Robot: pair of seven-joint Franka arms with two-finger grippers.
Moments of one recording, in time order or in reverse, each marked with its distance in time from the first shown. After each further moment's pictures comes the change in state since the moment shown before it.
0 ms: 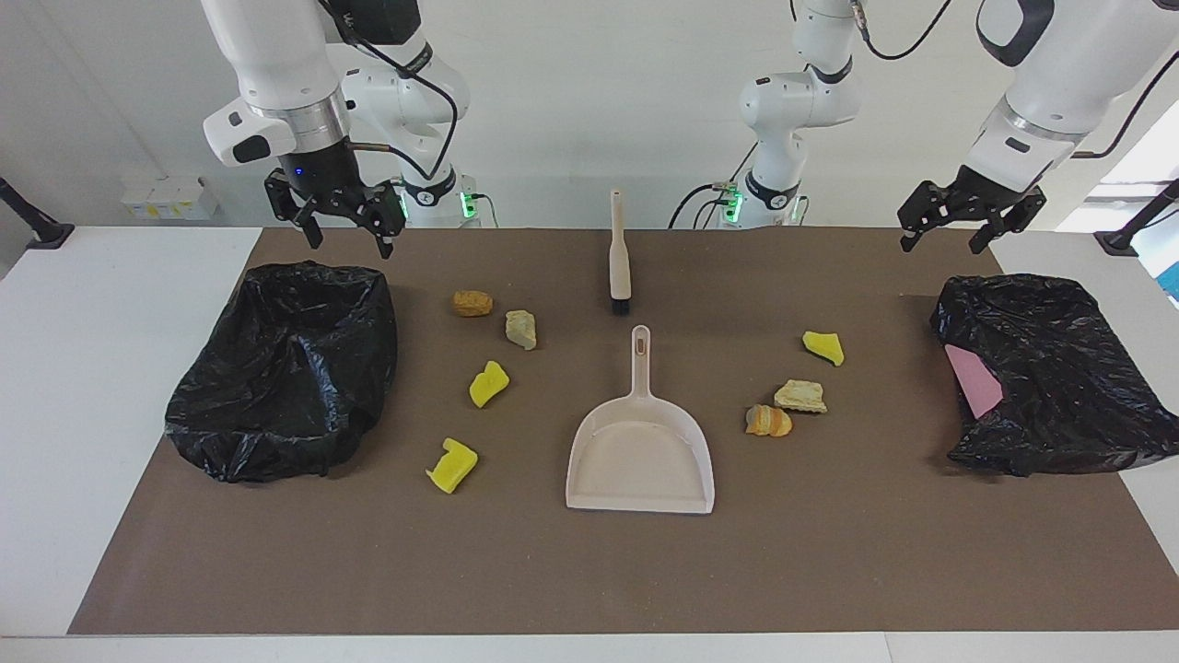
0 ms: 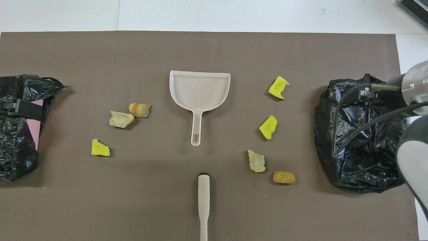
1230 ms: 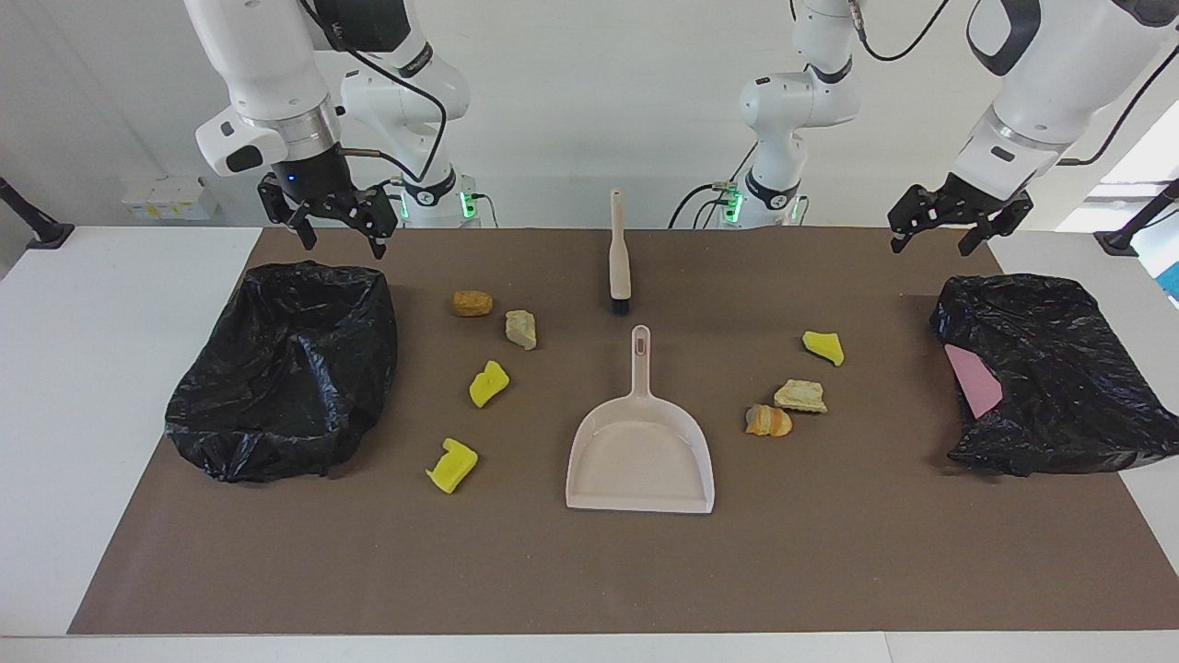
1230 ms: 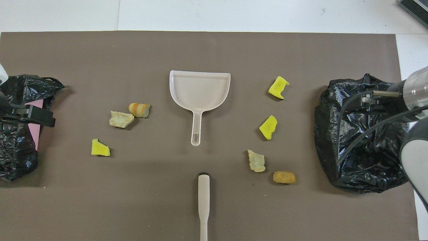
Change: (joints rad) left arm -0.098 -0.056 -0.027 -0.233 -0.037 0.137 0.000; right arm 0.056 -0.025 -0.081 -0.050 0.034 -0.013 -0.127
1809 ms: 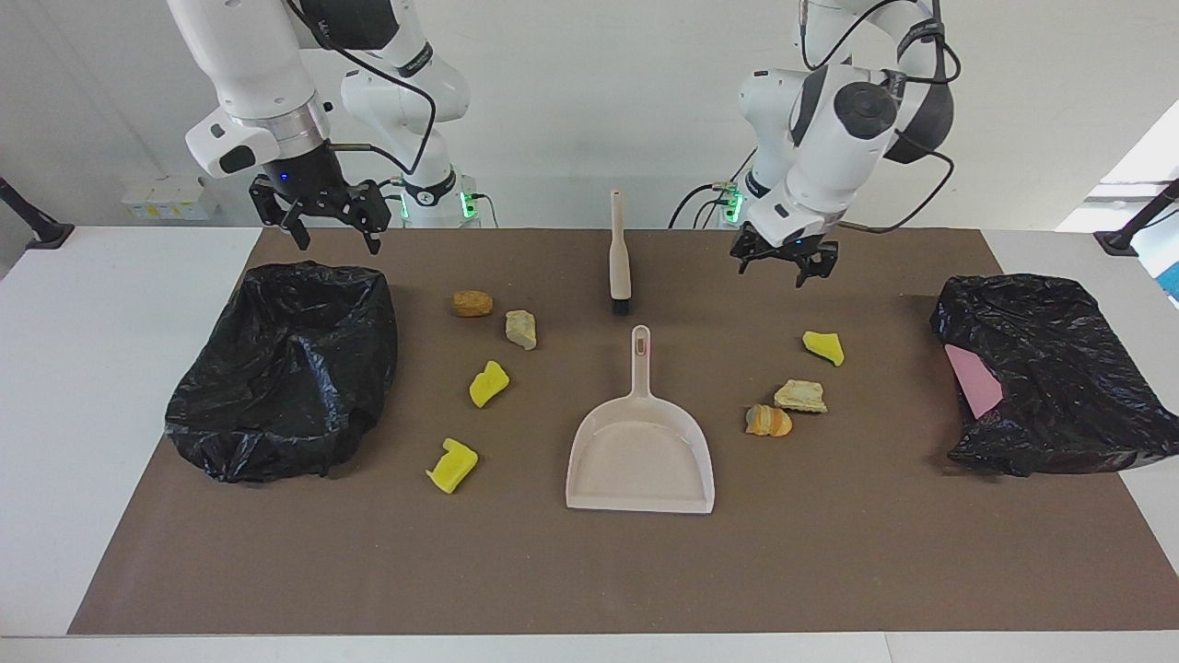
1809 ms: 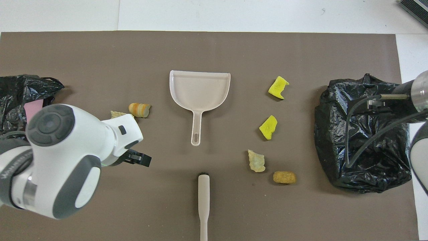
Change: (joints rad) left arm -0.274 -0.069 -0.005 -0.344 -0.032 0.224 -0.137; right arm -0.014 0.000 -0.004 0.000 0.000 0.000 -0.013
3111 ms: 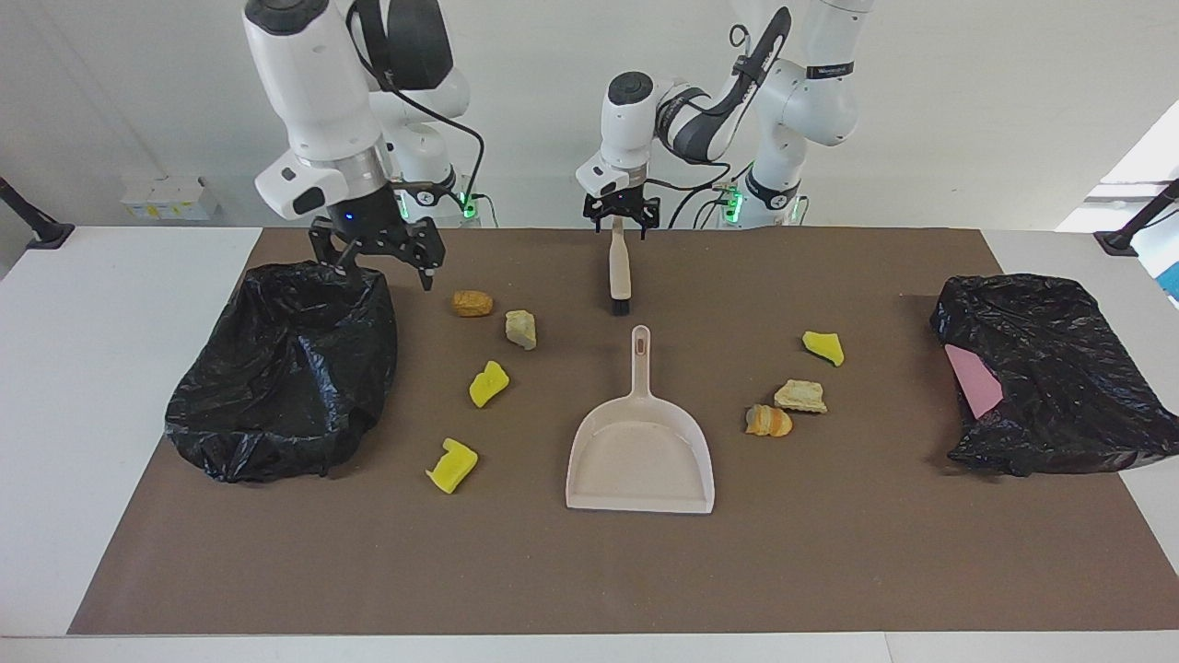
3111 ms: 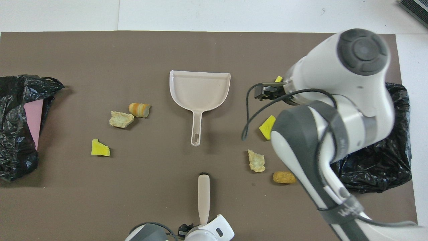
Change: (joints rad) left arm -0.660 -0.032 -0.003 -0.386 -0.023 0.433 -0.726; right arm 0.282 0.302 0.023 0.070 -0.002 0.299 0.307
